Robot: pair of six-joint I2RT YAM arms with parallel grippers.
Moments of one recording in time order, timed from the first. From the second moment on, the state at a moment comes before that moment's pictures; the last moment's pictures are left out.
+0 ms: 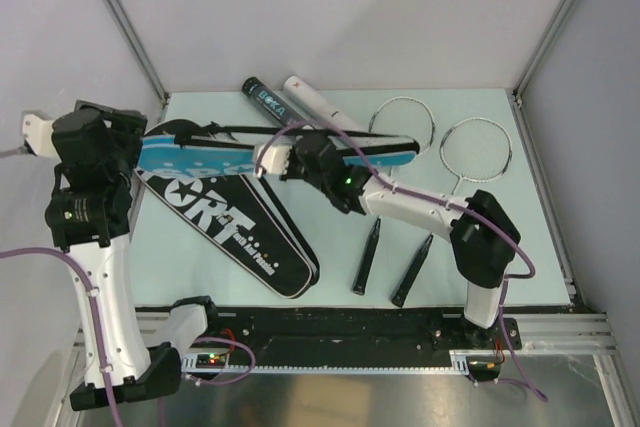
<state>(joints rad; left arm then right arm) 0.15 1.01 1.61 -0.94 -0.34 -0.99 0.94 1.84 1.50 -0.01 0.21 -0.82</state>
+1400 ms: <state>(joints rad) 0.44 1.08 1.21 -1.08 -0.15 -0.99 1.04 1.79 1.20 0.14 0.25 -0.66</state>
